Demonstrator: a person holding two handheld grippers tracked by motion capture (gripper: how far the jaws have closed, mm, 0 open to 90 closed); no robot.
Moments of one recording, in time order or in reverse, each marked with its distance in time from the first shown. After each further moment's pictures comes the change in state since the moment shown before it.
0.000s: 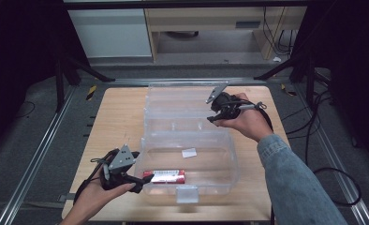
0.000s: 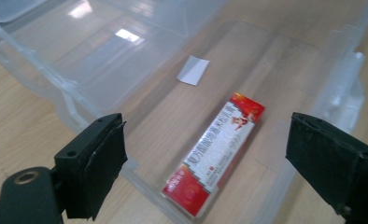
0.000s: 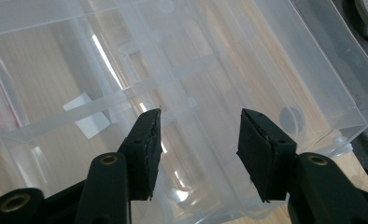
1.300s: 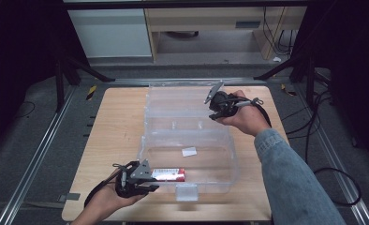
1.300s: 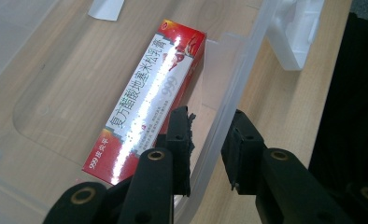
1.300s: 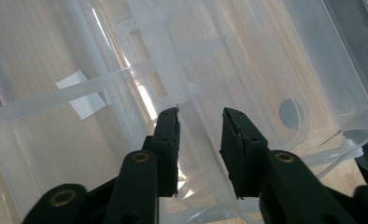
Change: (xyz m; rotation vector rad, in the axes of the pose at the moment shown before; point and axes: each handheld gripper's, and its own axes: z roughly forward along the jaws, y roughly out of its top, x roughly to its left) left arm -0.015 -0.012 0.041 0.236 -0.192 0.120; right arm -0.009 0.004 0.012 0.086 0.016 -0.064
